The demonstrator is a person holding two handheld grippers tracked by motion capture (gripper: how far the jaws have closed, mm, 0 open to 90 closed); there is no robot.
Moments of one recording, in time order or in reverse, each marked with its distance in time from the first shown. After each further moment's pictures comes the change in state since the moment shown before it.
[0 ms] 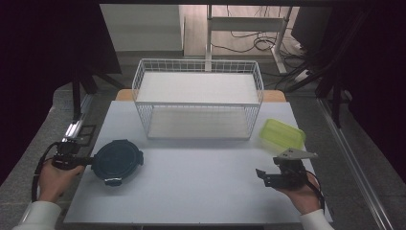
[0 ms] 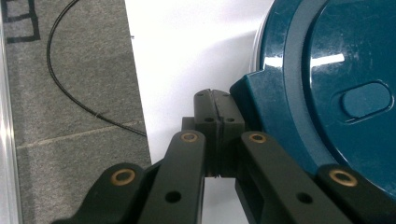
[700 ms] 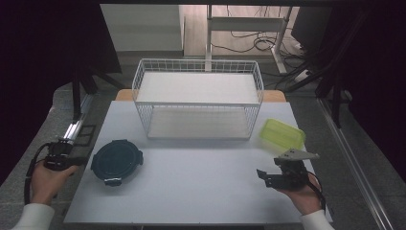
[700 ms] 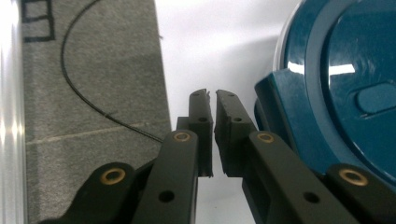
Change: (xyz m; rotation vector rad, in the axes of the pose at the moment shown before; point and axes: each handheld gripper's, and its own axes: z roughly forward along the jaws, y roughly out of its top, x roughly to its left) left arm 0.011 -0.006 -0.009 -0.024 0.011 -0.033; right arm -0.003 -0.003 -0.001 -0.002 0.003 0.007
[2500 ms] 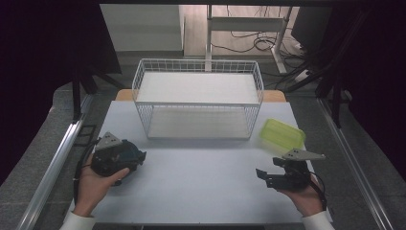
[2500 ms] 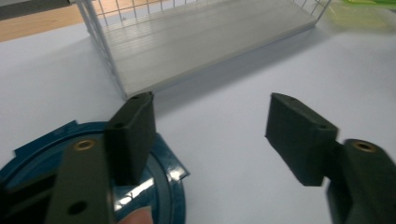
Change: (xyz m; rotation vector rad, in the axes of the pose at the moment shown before) left arm -0.160 0.012 -0.045 -0.368 -0.218 0.312; right arm 0.003 0.004 -0.012 -0.056 0.072 0.042
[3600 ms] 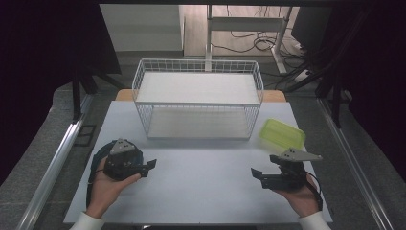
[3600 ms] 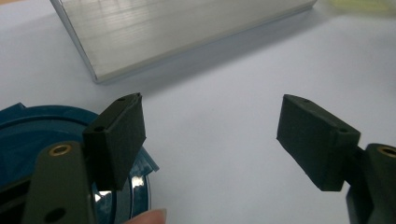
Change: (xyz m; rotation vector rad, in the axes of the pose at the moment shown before) left arm -0.021 -0.012 0.029 0.036 -0.009 -0.015; right arm 0.012 0.005 0.001 -0.056 0.012 -0.033
